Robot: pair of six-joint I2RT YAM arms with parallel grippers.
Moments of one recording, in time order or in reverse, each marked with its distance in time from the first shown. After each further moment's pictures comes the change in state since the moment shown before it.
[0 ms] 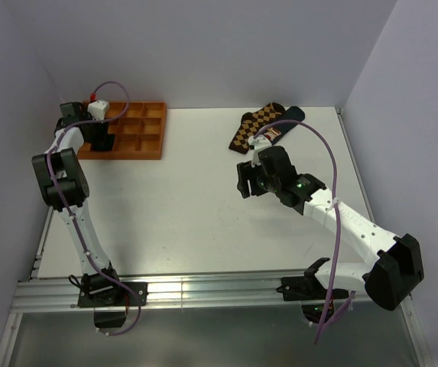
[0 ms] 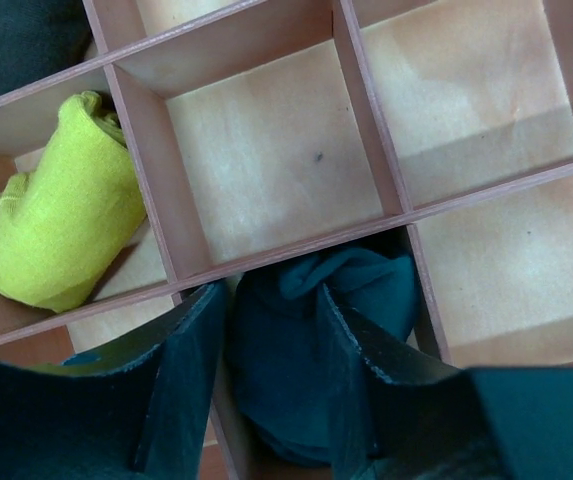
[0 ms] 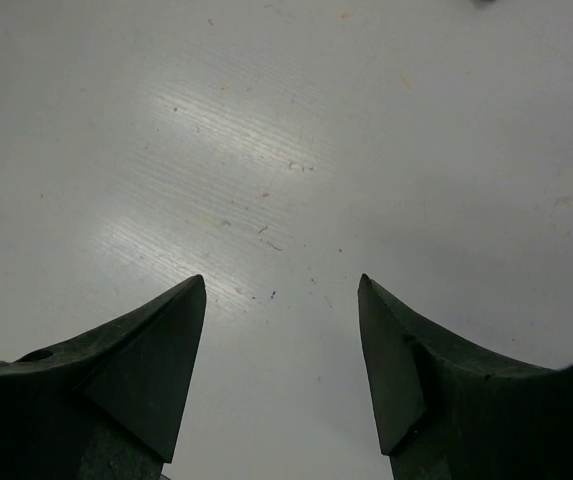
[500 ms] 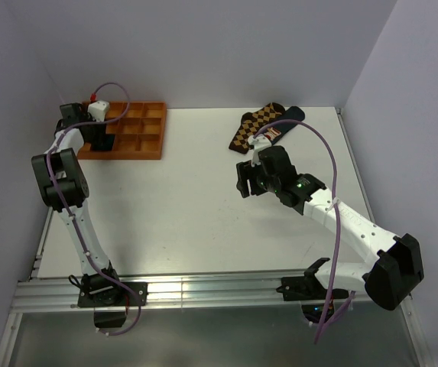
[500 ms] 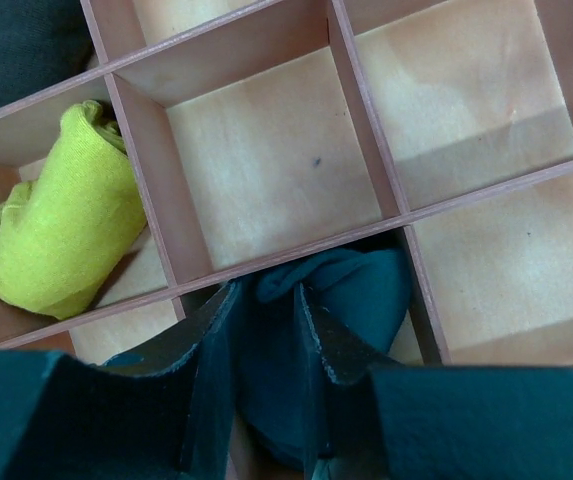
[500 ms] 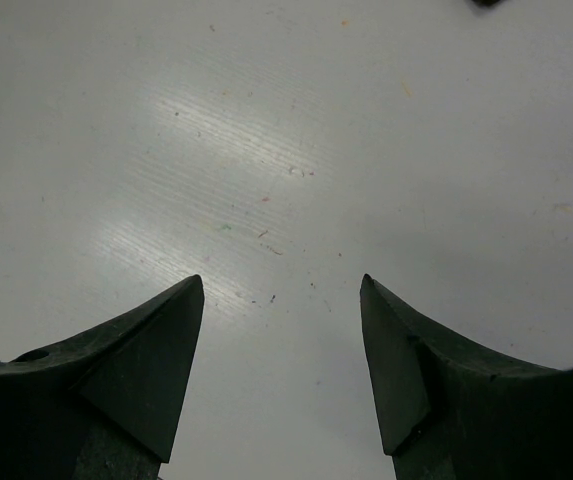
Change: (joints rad) left arm 0.005 -0.013 -0.035 0.044 0.017 0.002; right arm 0.000 0.000 0.000 0.007 0.000 -0.005
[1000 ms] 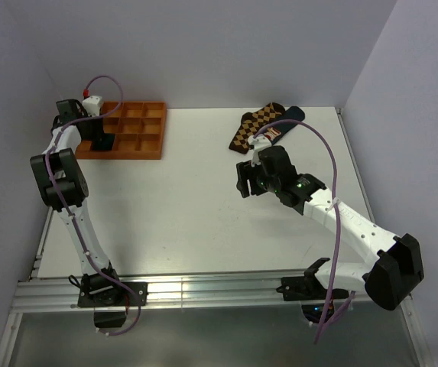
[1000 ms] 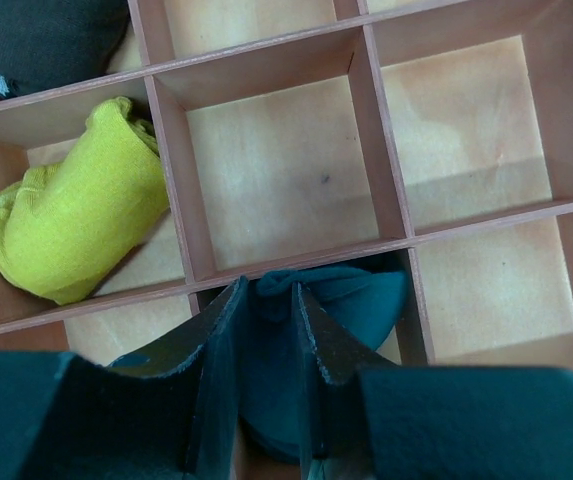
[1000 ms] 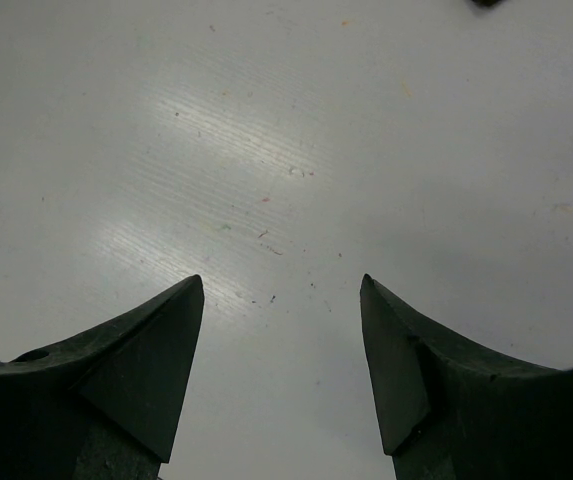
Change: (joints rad) left arm 0.011 0.011 0.060 -0.030 0.003 -0.145; right arm 0.000 0.000 0.000 0.000 0.000 0.000
